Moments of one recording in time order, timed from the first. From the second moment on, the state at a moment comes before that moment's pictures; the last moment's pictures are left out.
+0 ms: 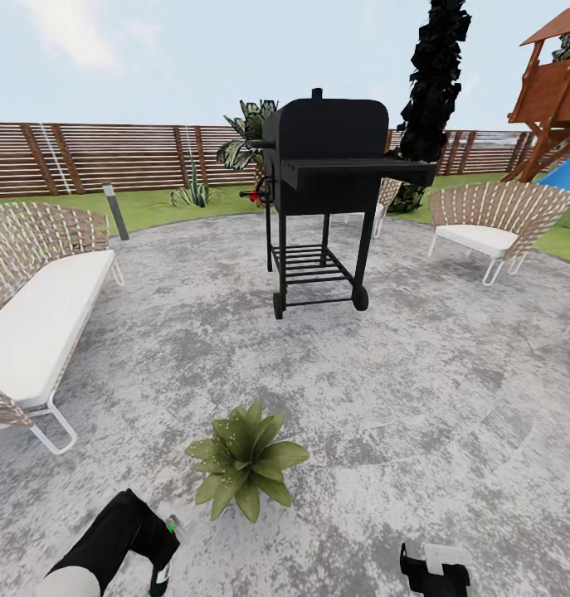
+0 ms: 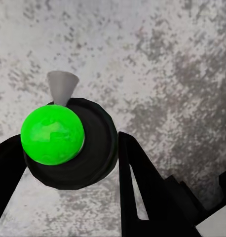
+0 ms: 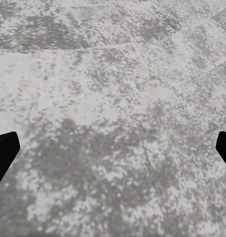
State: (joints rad) left arm -0.51 0.05 0.22 -0.63 -0.95 0.50 -0.83; right arm -0.43 -0.03 -0.22 -0.09 0.27 -0.51 -0.32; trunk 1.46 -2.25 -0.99
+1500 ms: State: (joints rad) left arm -0.50 0.19 0.20 -0.64 -0.95 0.49 -0.83; right arm -0.36 -0.02 -0.22 -0.03 0.27 -0.50 -0.31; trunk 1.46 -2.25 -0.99
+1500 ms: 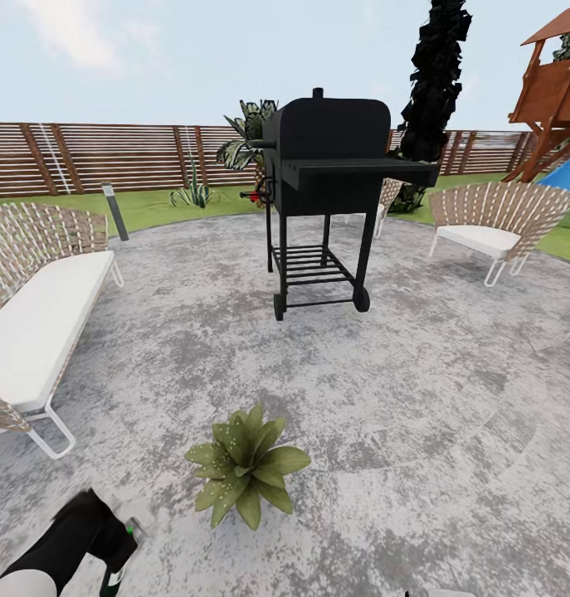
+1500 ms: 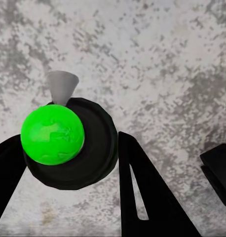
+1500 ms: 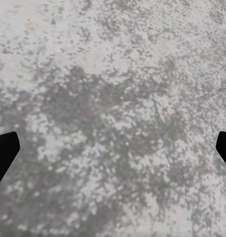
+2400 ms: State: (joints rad) left arm -0.52 0.15 0.21 -0.65 -0.88 0.50 -0.83; right arm -0.36 -0.03 -0.21 -0.18 0.27 -0.51 -0.31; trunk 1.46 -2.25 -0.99
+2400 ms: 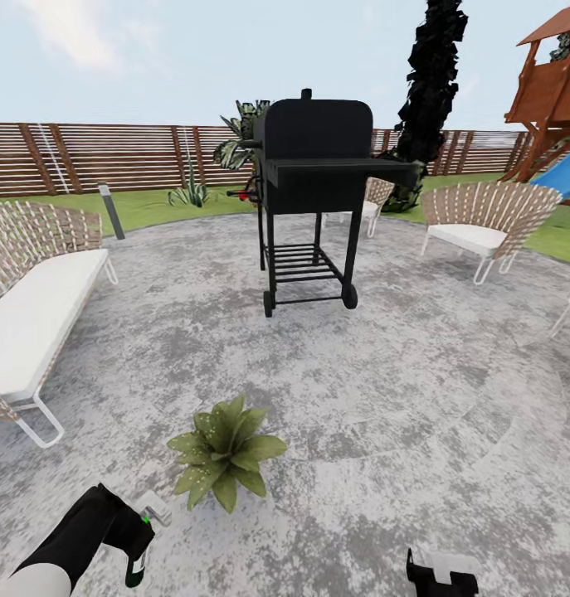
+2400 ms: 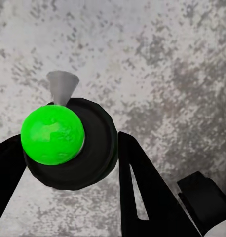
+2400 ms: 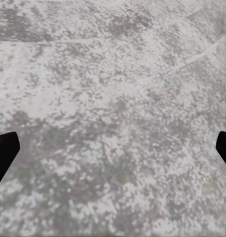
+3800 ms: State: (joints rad) left arm -0.55 0.09 0.19 -0.64 -0.88 0.67 -0.83; right arm -0.36 -0.03 -0.21 -0.18 0.27 -0.51 -0.31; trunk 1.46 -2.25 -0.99
